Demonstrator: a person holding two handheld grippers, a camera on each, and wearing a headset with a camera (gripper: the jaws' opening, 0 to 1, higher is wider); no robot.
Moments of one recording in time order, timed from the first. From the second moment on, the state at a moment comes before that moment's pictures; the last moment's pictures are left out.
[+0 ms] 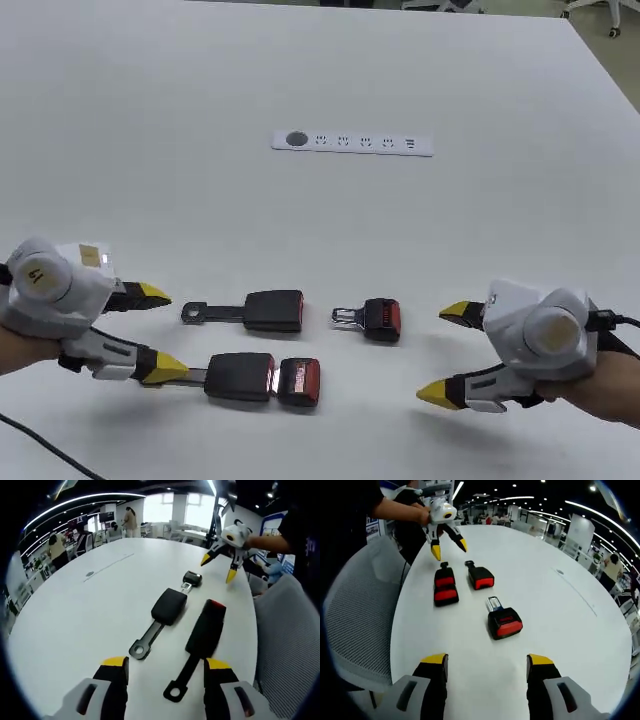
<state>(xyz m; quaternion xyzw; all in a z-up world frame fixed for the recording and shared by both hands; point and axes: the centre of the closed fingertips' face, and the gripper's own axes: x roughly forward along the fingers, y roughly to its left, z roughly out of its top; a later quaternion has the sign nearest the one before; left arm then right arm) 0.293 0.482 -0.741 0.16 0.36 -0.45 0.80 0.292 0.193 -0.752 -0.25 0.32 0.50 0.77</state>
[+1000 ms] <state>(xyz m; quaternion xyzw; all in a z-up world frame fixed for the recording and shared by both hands) 0.257 0.466 -0.725 0.09 0.27 -0.39 0.87 0.261 0.220 -0.730 -0.15 0.26 0.45 0.84</state>
